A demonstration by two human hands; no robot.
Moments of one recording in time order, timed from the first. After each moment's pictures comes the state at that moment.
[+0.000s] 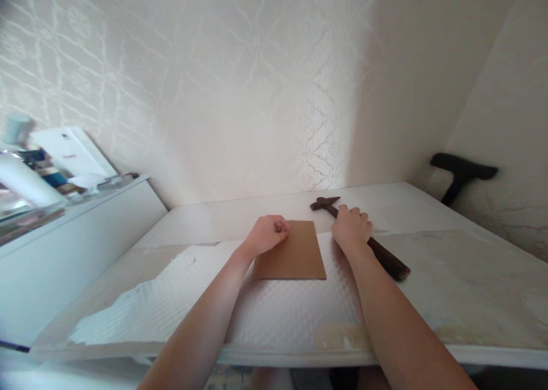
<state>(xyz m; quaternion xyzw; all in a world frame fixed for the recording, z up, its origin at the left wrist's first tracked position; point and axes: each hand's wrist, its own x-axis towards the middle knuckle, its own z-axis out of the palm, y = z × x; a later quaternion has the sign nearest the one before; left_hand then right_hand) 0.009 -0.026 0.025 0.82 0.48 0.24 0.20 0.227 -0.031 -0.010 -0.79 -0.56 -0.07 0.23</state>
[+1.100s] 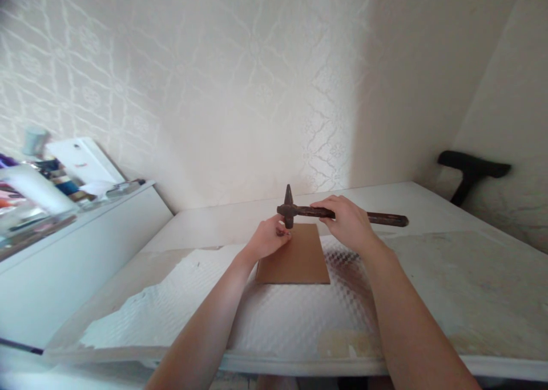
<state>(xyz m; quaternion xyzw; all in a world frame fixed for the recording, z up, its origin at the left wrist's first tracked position) 0.009 -0.029 0.029 0.80 0.52 0.21 0.20 0.229 -0.044 0.029 -0.50 -0.77 -0.05 0.39</state>
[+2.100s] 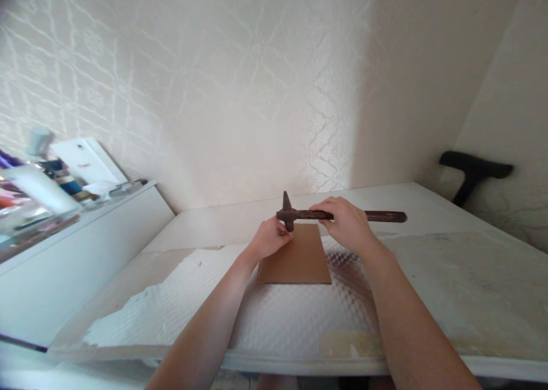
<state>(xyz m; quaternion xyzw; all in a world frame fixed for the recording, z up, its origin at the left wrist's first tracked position) 0.009 -0.027 0.025 0.79 0.53 0.23 0.20 0.225 -0.046 0.031 -0.50 -0.78 -0.06 0.39</state>
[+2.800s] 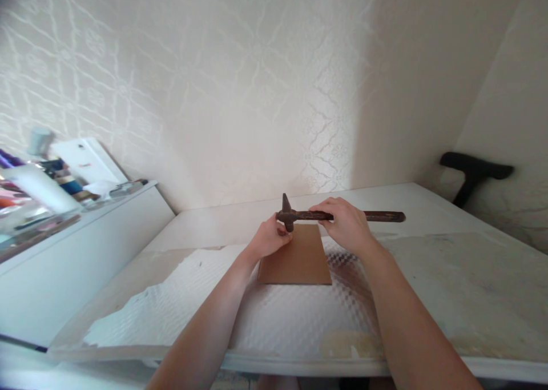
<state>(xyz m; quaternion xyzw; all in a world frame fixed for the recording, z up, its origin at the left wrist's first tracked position) 0.009 -0.027 0.024 0.78 0.54 0.24 0.22 0.225 -0.044 0.029 -0.49 -0.78 -0.05 0.39</state>
